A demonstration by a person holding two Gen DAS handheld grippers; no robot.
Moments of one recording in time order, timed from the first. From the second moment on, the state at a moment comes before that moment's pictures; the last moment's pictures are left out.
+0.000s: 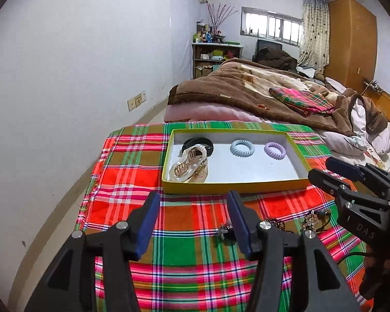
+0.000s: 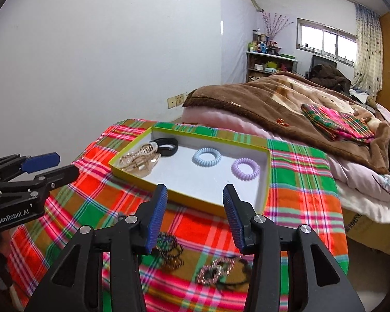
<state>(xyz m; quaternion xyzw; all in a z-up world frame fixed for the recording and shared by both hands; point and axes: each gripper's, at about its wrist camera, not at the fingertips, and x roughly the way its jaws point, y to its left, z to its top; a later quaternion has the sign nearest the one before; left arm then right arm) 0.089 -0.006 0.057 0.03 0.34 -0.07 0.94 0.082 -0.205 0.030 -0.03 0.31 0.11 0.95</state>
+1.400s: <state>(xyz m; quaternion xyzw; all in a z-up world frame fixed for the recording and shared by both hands) 0.091 0.019 -0.015 -0.06 0.44 -0.13 0.89 0.072 -0.270 -0.040 0.05 0.41 0.06 0.91</state>
